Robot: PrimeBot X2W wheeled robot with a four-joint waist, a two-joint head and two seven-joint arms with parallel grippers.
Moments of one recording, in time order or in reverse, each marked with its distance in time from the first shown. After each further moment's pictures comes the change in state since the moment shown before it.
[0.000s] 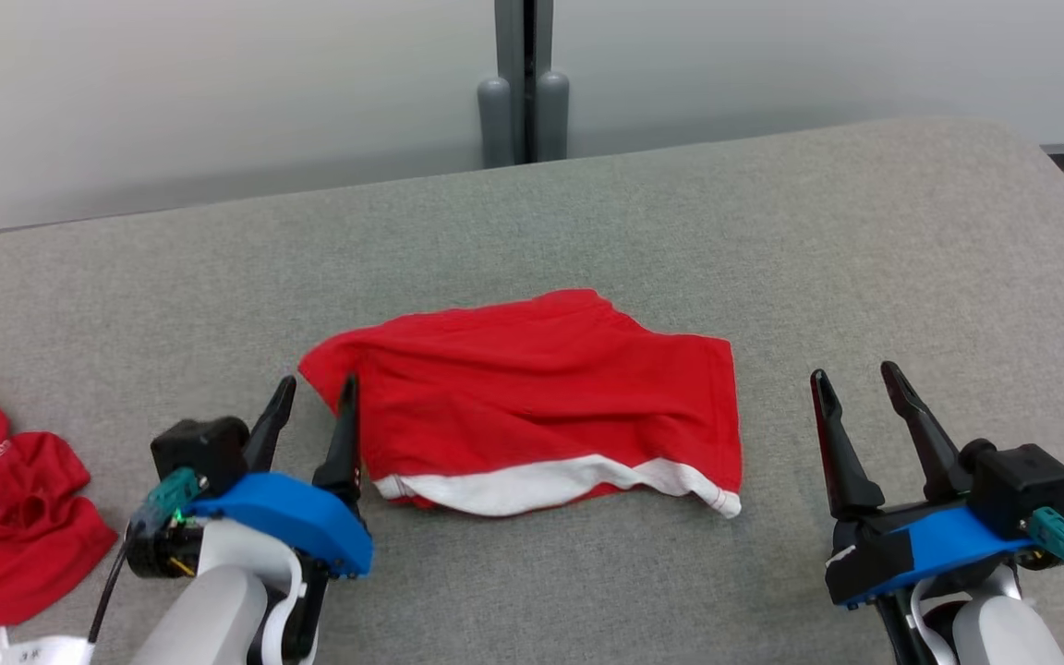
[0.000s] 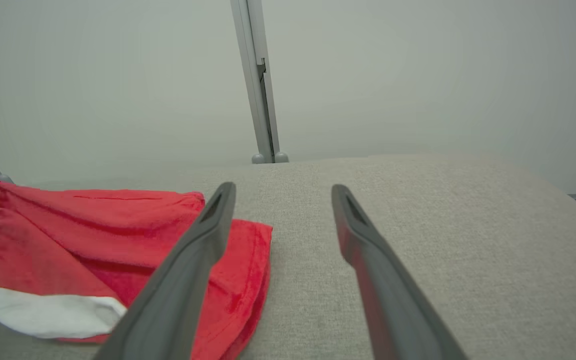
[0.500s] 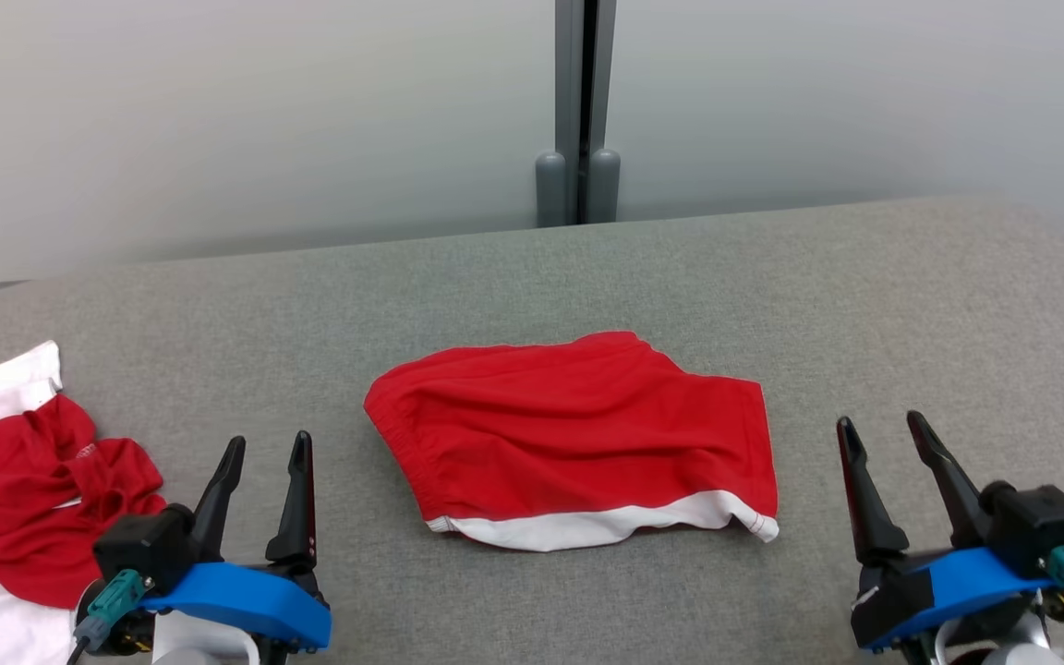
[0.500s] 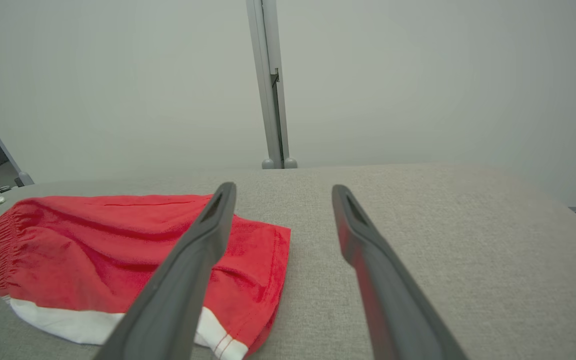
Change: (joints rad) left arm 0.199 0.057 0.059 -0.121 0.017 -0.014 -0.127; right arm 0.085 0.000 -0.043 -0.040 -0.019 0.000 0.048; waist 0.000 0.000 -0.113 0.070
